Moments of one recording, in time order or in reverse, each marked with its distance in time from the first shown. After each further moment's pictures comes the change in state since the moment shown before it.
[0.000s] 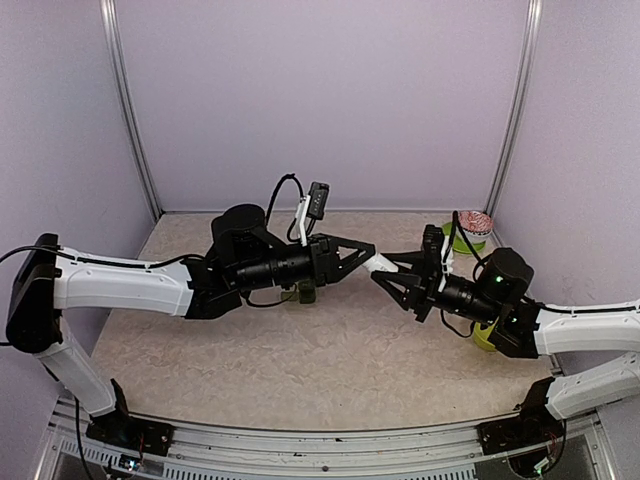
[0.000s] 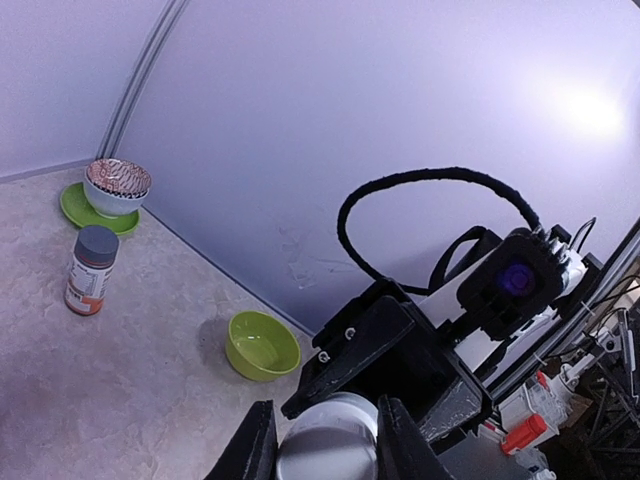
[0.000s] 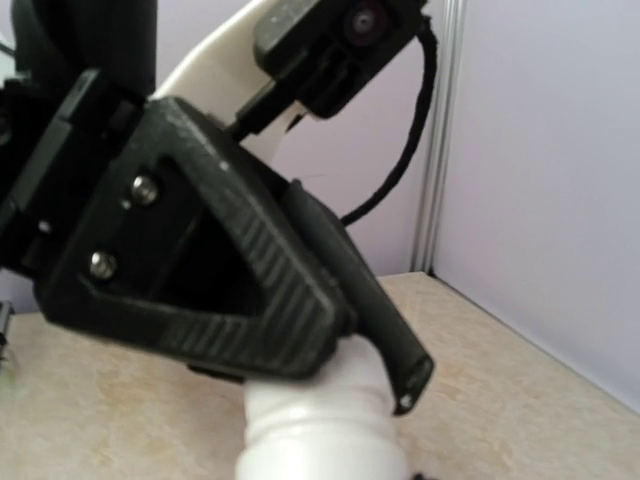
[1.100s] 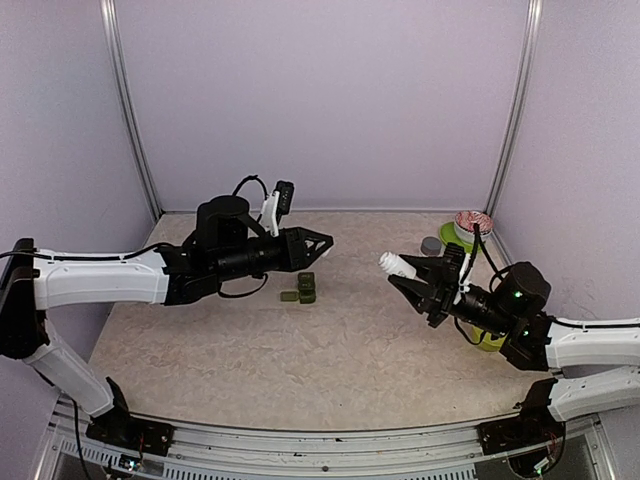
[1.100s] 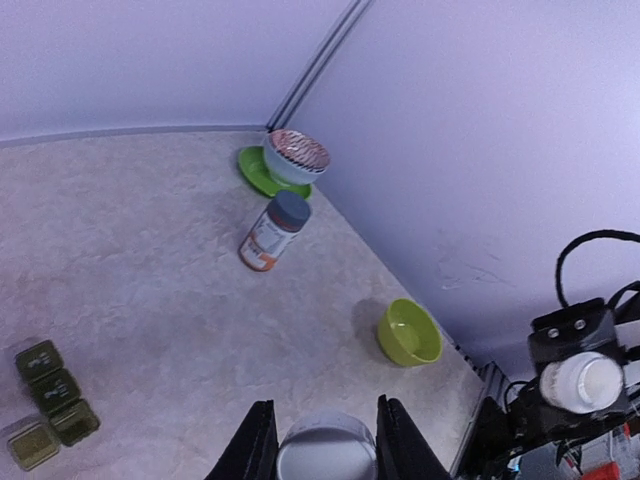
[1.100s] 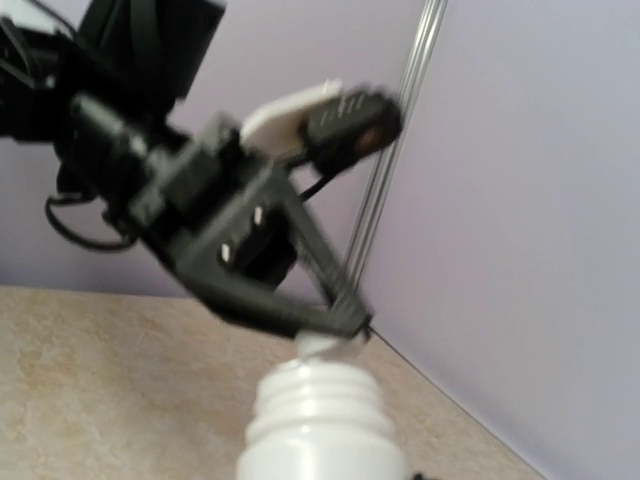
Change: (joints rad) left arm 0.109 -0.098 -0.023 -0.288 -0.167 -0.004; right arm 0.000 -0.121 -0.108 0.055 0.059 -0.195
